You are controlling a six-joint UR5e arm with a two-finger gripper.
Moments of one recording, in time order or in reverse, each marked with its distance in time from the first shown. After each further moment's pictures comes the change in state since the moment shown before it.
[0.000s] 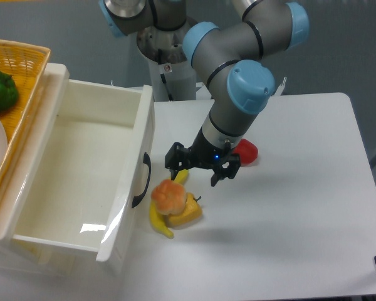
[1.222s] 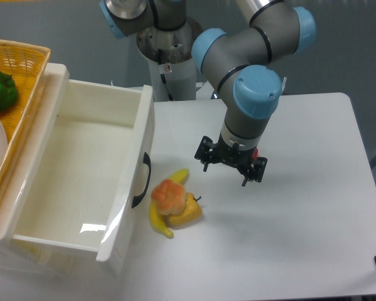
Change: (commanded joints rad) arm 0.020 -0.014 -0.009 0.040 0.187 0.410
